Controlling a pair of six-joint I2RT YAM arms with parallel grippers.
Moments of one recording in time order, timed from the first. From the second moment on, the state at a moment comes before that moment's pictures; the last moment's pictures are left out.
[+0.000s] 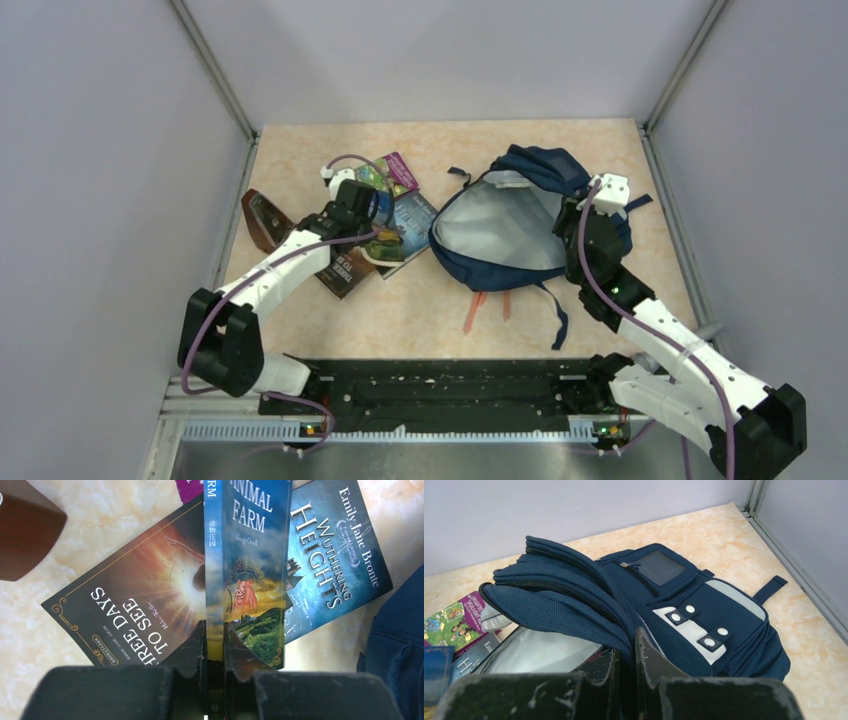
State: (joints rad) left arm -0.43 1.40 1.00 -0.46 -0.37 -0.59; right arm 0.56 0.86 0.65 0.13 0.71 0.23
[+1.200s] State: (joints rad) left arm -0.67 1.29 1.02 -0.11 0.53 -0.61; right arm 0.56 0.87 0.68 0.09 0.65 0.21
